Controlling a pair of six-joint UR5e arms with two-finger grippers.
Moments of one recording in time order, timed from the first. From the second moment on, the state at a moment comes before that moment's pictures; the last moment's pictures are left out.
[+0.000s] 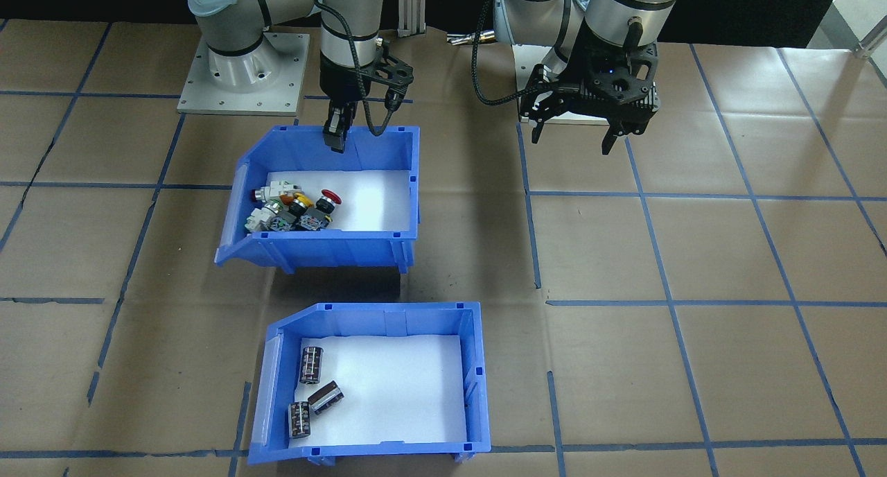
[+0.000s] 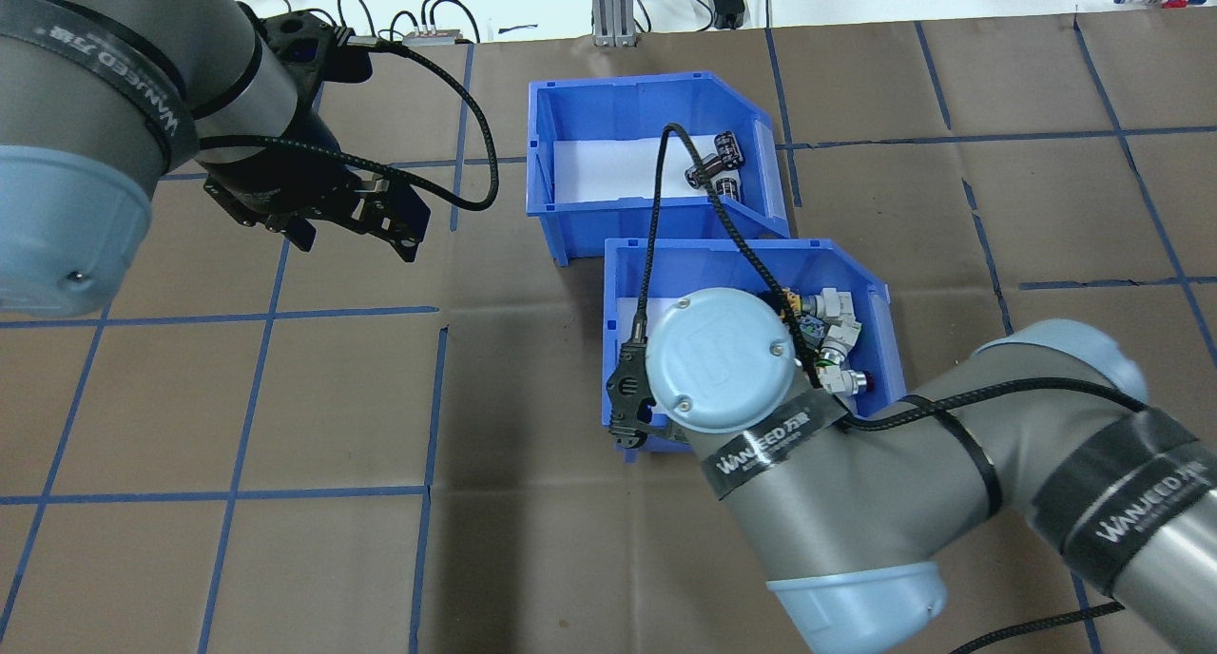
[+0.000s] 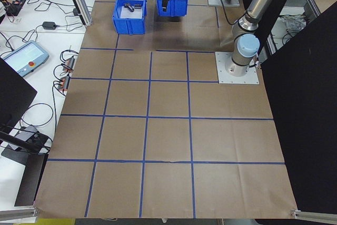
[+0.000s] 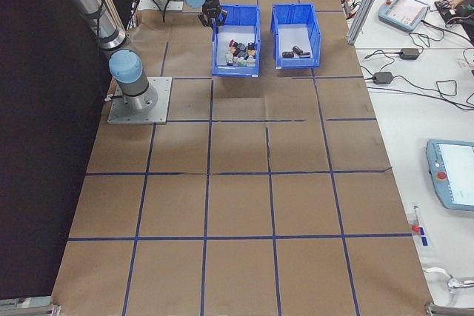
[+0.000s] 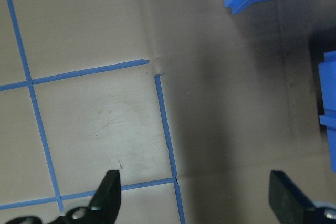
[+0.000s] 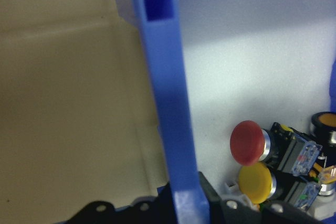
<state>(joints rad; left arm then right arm) -1.62 -1.48 -1.70 -1.49 1.55 0.11 2.09 -1.64 2.11 -2.08 -1.81 -0.88</state>
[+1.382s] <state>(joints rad) -1.52 -1.48 -1.74 -1.50 1.61 0.12 2.22 -1.52 2.11 -2.11 -1.85 -0.77</state>
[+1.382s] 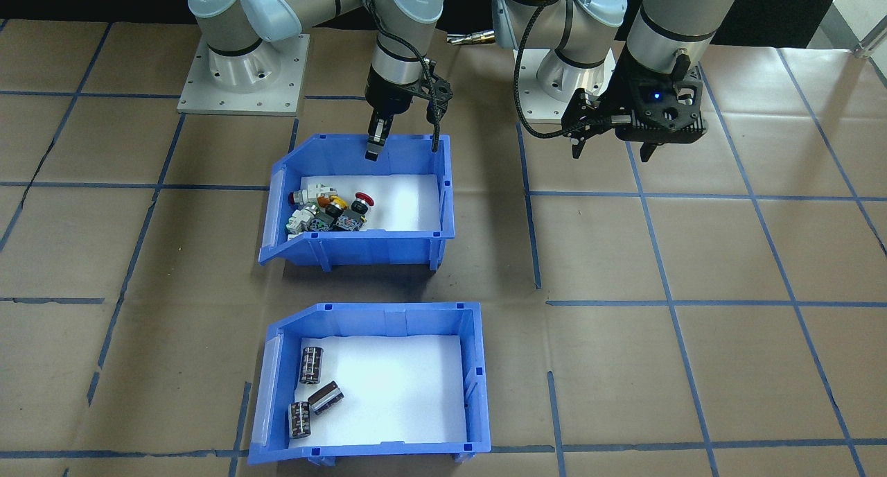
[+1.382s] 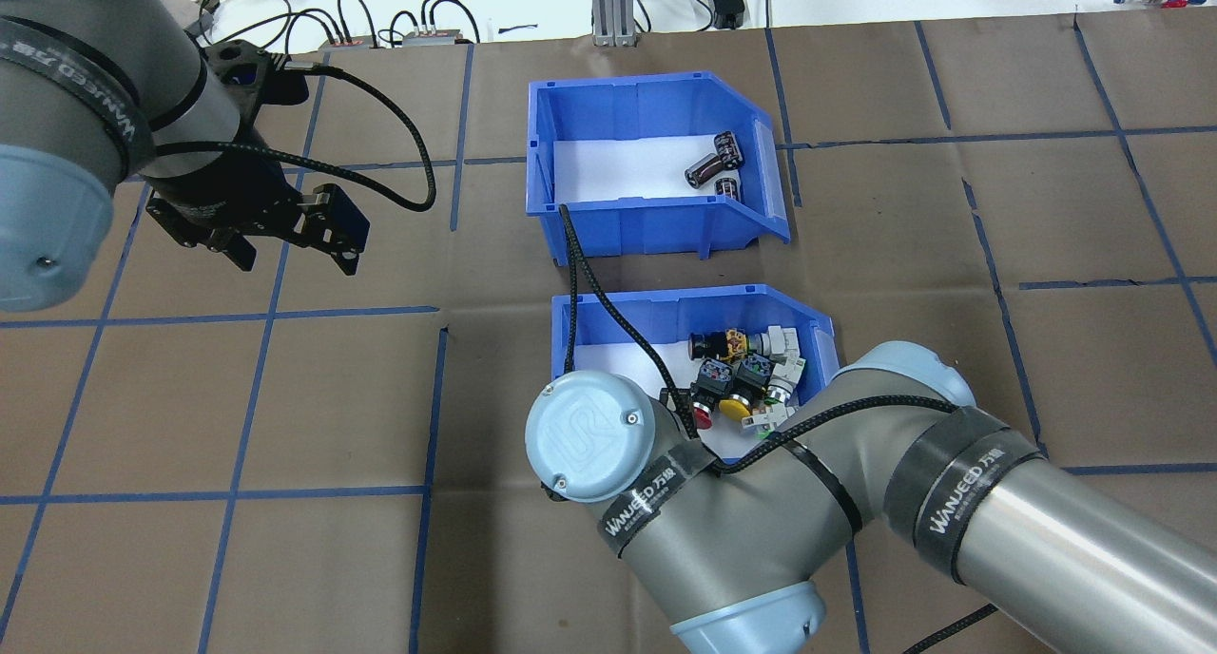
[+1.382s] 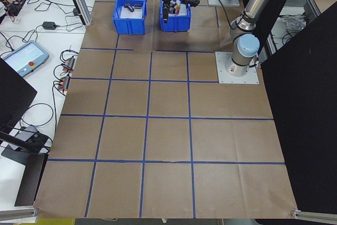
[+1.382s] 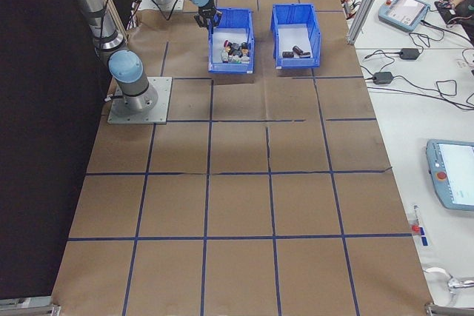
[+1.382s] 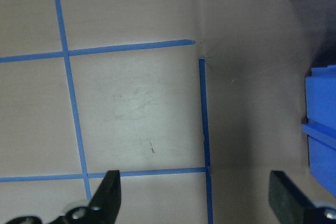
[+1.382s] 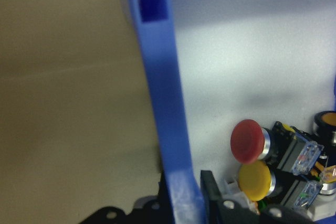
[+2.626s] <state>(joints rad) -1.53 -1.49 -1.74 -1.42 1.60 0.12 1.89 -1.74 1.93 -1.85 -1.79 -0.76</state>
